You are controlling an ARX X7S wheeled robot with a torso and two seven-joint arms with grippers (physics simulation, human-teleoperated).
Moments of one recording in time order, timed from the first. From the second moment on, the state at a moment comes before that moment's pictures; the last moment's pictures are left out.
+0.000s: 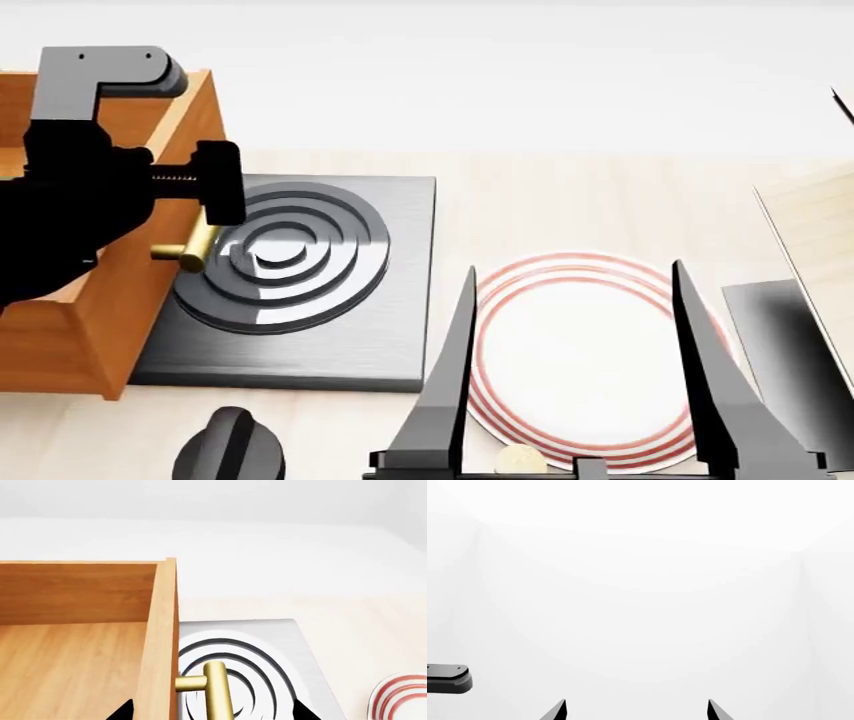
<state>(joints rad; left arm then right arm) -1.30 -0.25 0.53 -0.81 -0.74 -0.72 -0.11 0.19 0.47 -0.47 -0.88 0.11 0.32 0.63</state>
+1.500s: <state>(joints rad) -0.92 -0.43 0.52 0.00 -0.65 -0.47 -0.45 0.20 0.48 -0.49 -0.87 0.11 0.31 0.63</state>
